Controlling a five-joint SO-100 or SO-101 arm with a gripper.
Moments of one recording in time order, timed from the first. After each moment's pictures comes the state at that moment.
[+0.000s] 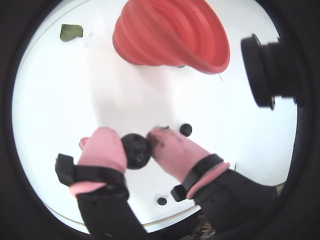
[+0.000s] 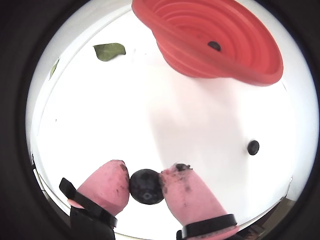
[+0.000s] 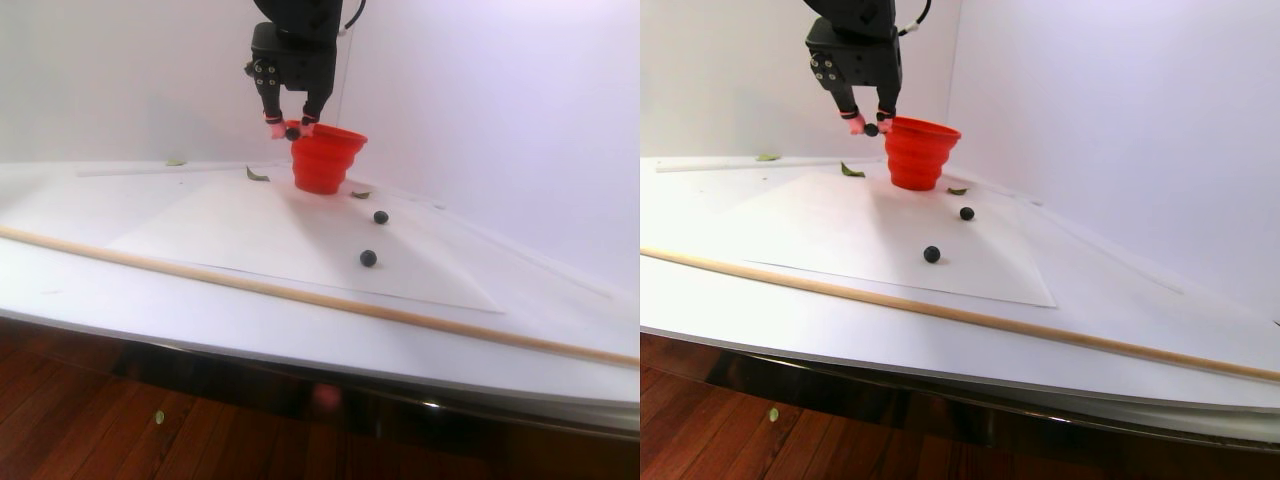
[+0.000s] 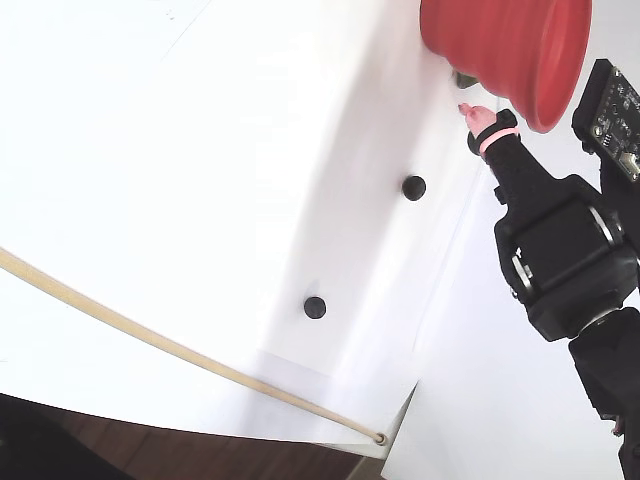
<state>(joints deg) -1.1 99.2 112.6 -3.3 -93.8</state>
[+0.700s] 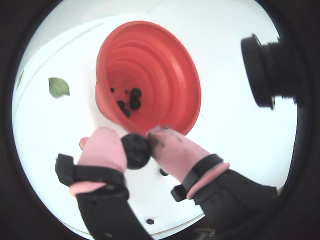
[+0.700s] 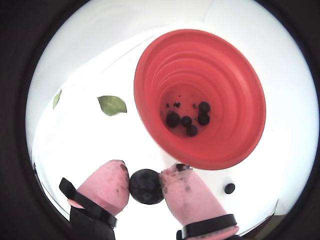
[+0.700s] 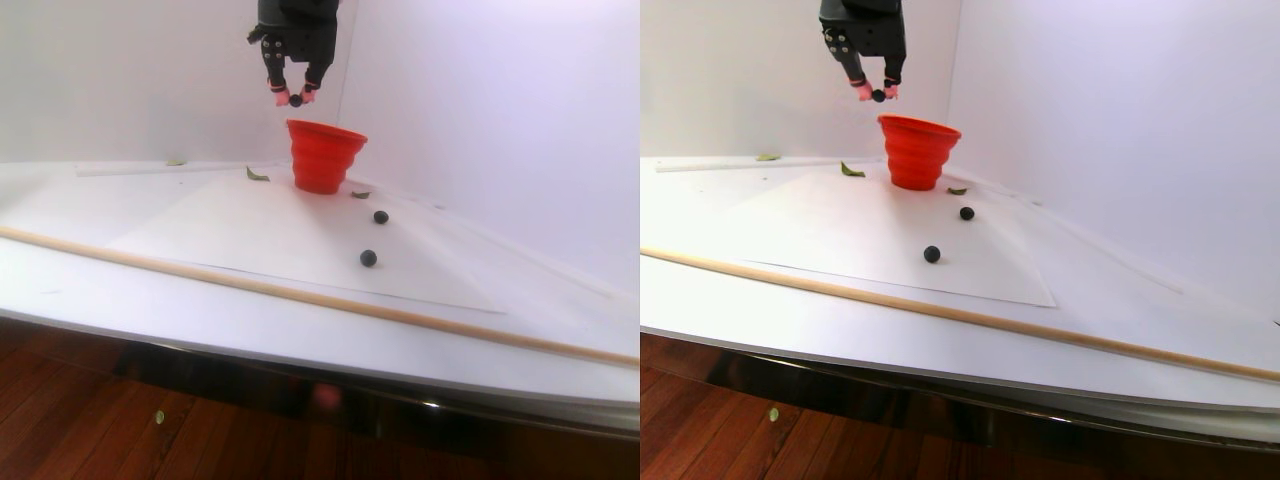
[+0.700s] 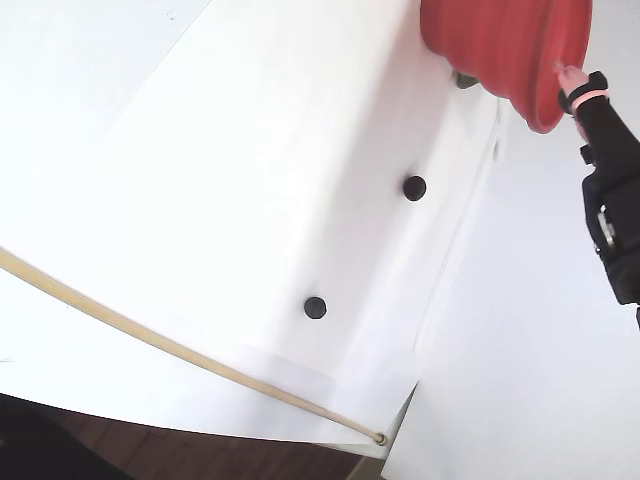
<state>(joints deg) -0.4 99.2 101.2 -2.9 -97.4</state>
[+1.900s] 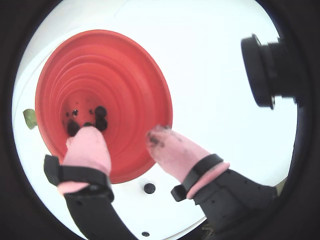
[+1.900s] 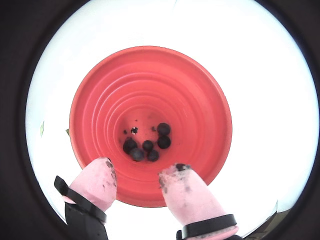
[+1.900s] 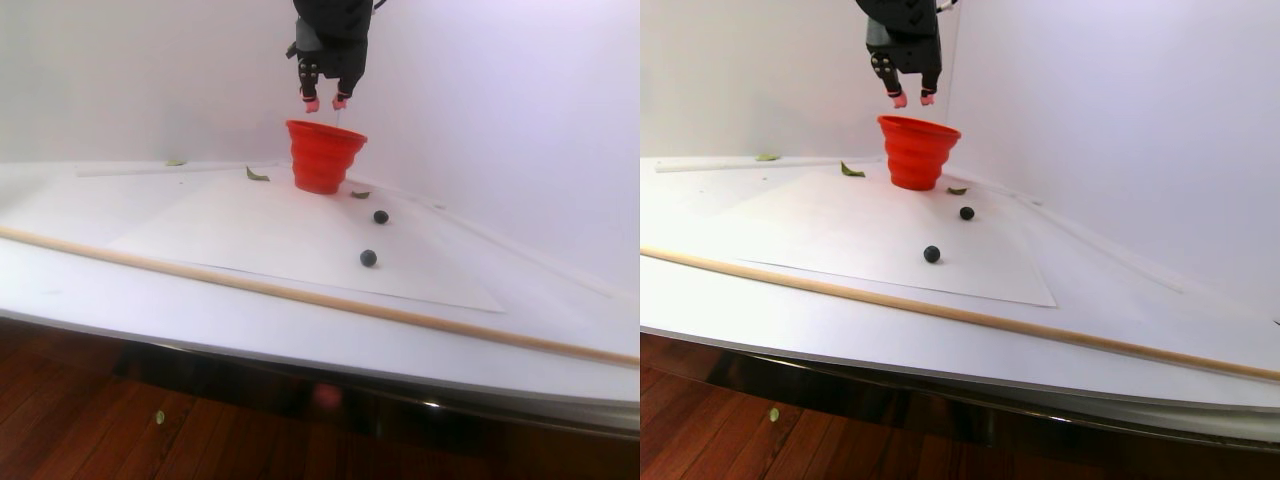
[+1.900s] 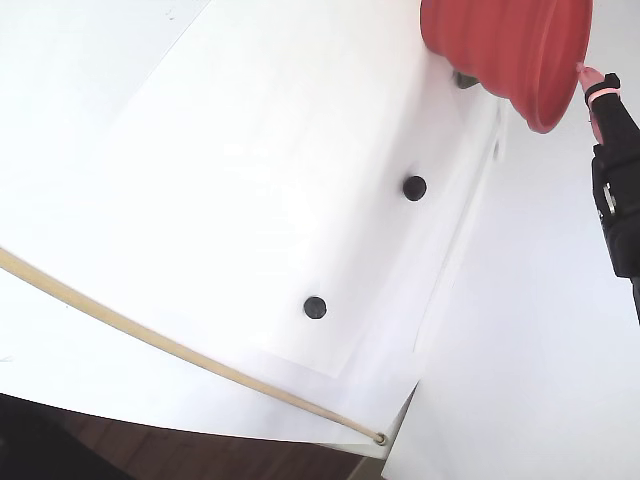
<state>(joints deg) 5.5 87.6 90.3 -6.4 -95.0</state>
